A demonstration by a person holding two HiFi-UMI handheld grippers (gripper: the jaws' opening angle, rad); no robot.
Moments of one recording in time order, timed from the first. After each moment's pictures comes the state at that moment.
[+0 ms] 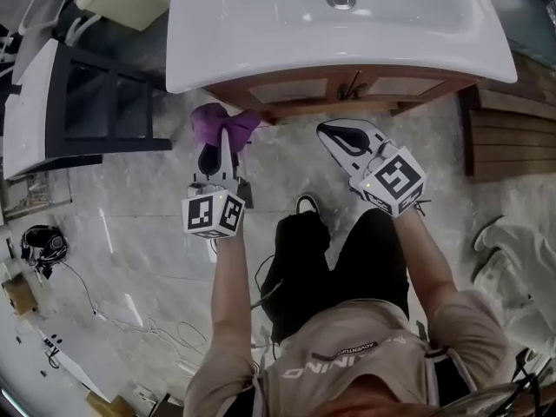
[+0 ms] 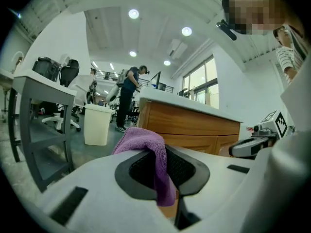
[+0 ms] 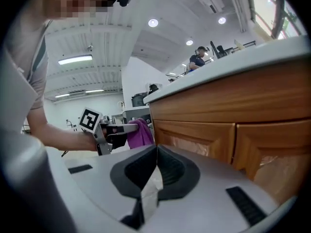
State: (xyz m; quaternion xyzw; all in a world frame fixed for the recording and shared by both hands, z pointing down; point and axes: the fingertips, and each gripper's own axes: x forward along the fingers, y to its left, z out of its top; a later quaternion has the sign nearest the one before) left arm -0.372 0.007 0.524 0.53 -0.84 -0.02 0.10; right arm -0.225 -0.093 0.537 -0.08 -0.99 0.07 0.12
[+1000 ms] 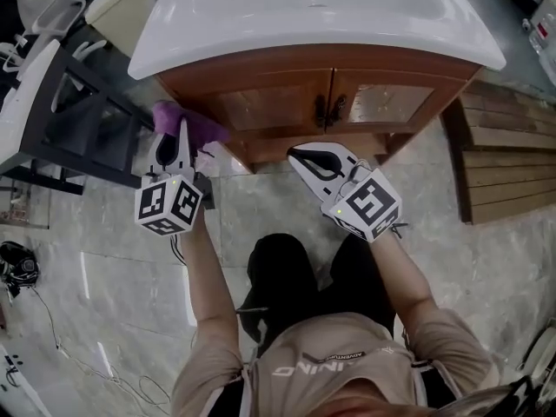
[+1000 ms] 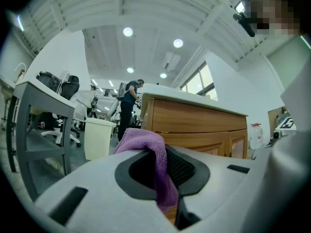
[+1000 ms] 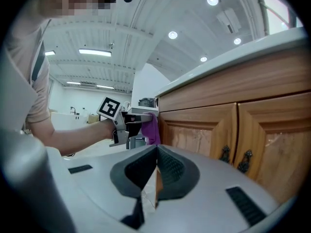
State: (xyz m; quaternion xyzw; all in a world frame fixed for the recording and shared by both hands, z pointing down) left arm -0.401 -0.009 0.544 0.52 -0.85 -0.02 0.00; right arm -0.217 -0.076 0.596 -0.09 -0.99 -0.02 0.05
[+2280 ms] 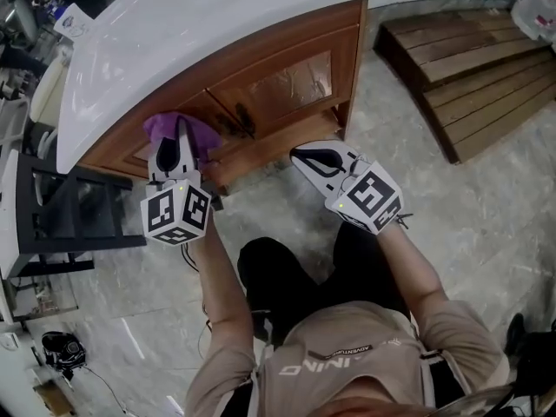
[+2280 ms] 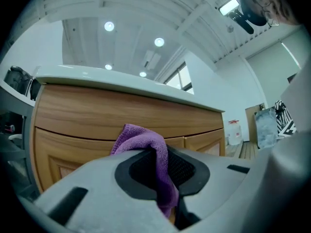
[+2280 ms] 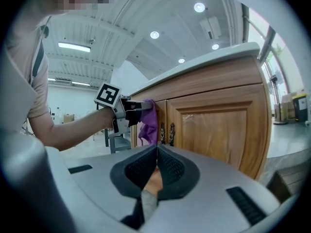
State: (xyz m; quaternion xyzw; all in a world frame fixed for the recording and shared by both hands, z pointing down) left arm -0.270 -0.166 0.532 0.62 -0.78 0.01 -0.02; right arm -0.089 -0.173 0.632 0.06 -1.00 0.01 0.07
